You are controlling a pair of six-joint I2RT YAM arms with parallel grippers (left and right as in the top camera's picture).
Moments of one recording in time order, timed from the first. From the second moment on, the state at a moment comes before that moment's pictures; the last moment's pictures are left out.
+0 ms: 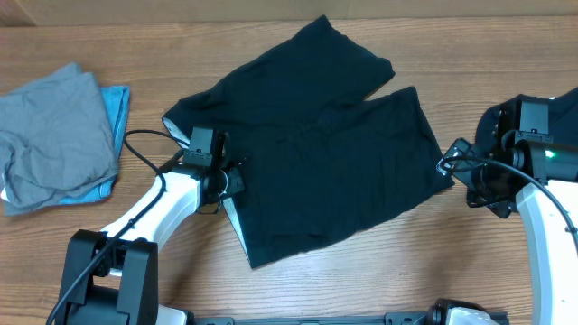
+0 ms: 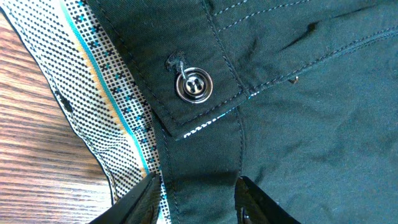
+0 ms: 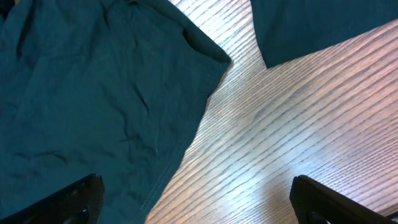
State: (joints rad) left arm -0.21 1.62 0.83 -0.45 0.12 -0.55; right arm -0.16 1.30 1.20 -1.22 -0.03 0.51
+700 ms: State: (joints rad) left arm -0.21 1.64 0.83 -0.44 0.14 -0.56; right arm -0.16 1.30 1.20 -1.22 -0.04 0.51
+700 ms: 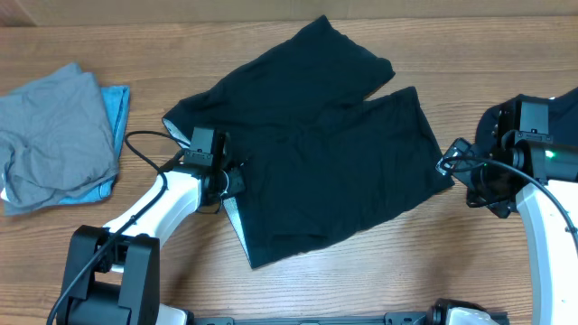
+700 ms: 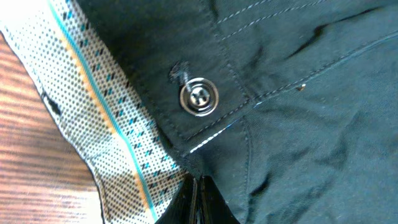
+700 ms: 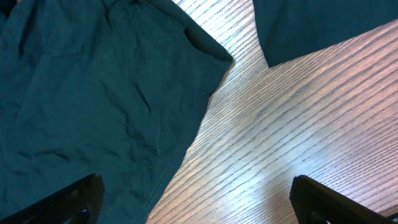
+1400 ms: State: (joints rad) left arm -0.20 1.51 0.86 -0.69 0.12 -0.59; right arm -0.16 1.30 1.20 -1.22 -0.04 0.51
